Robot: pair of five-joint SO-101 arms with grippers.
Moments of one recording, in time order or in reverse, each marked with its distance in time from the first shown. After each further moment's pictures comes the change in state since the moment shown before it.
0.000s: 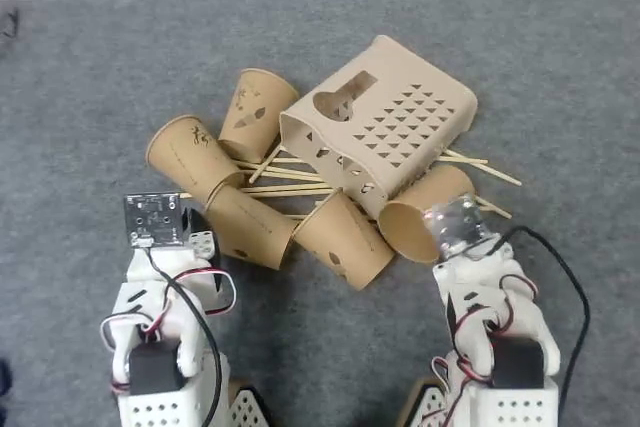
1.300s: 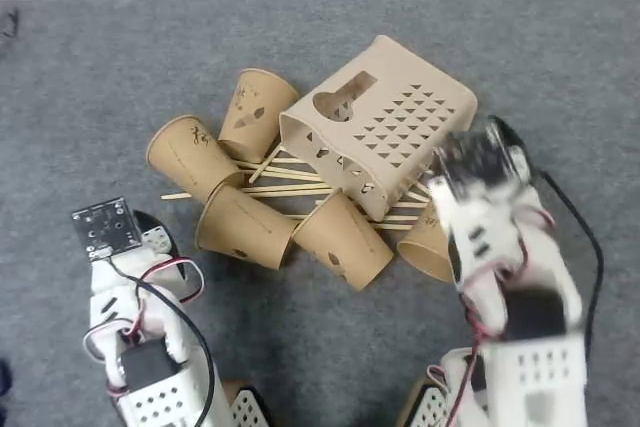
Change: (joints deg) left arm -16.4 0.0 7.8 -12.4 0.0; right arm -7.7 38.1 -33.6 -20.0 -9.7
